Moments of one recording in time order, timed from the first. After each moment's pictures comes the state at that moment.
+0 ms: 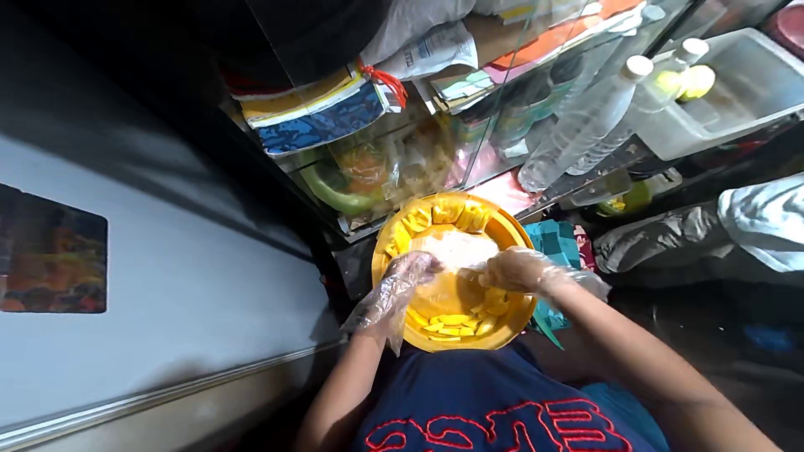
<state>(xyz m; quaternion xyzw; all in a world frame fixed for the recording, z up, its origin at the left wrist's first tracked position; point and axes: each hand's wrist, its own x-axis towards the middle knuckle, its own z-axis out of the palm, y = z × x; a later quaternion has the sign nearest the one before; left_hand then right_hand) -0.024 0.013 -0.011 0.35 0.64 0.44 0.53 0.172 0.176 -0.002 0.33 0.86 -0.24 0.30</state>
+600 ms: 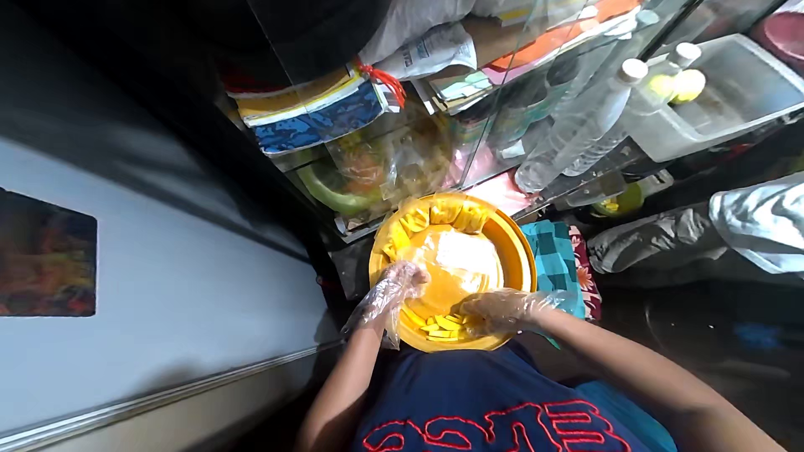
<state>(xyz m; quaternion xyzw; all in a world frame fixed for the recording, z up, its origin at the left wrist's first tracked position) -0.029 0.007 -0.045 0.21 0.64 0.46 0.58 0.183 0.136 -0.041 0.13 0.86 -0.33 0.38</state>
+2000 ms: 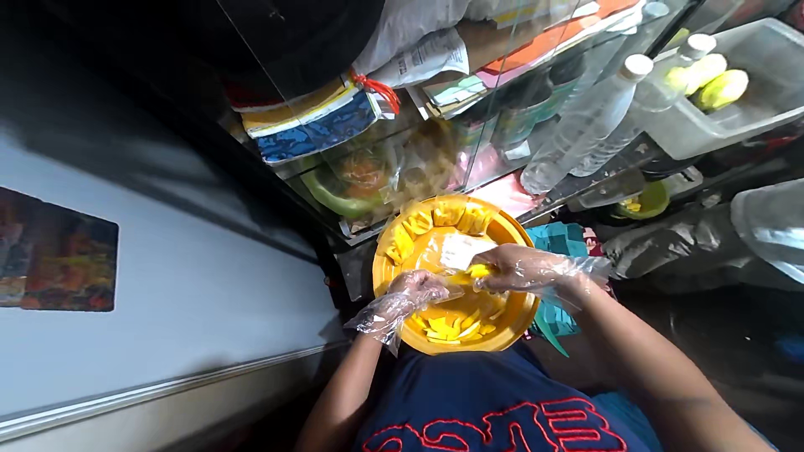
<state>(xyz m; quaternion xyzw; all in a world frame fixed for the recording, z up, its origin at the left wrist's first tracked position) -0.014 0.023 -0.009 0.37 0.70 0.24 0.55 0.175 0.183 0.039 0.22 0.81 -0.51 0.16</state>
